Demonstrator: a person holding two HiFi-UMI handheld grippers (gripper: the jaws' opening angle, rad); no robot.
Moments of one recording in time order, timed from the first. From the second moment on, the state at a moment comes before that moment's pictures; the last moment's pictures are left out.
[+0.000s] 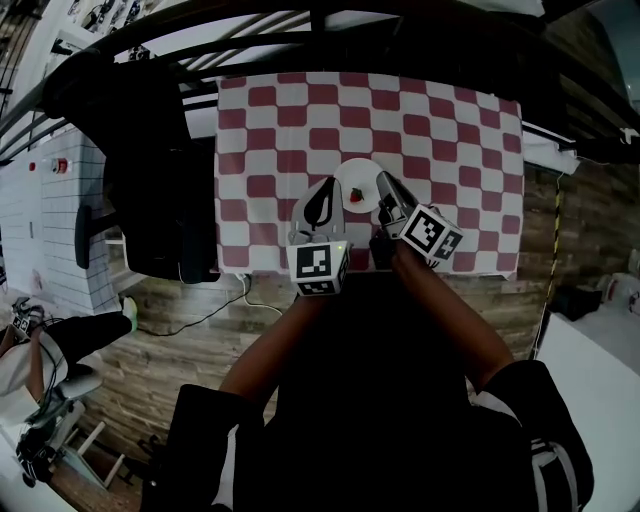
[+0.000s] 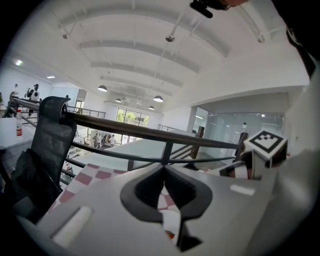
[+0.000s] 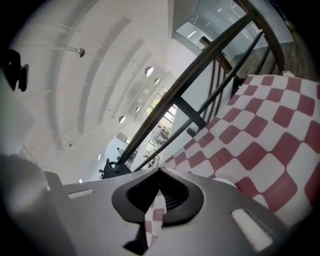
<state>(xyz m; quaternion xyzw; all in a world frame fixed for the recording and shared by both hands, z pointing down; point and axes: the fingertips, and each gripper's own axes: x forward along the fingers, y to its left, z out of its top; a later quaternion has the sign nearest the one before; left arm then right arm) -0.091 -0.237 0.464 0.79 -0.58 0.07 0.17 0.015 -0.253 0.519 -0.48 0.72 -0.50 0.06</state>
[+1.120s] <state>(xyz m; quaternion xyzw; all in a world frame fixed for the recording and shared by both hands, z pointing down) -0.071 -0.245 0.423 0.79 -0.59 0.07 0.11 0.007 -0.253 0.437 -0.50 0.84 -0.21 -0.09</state>
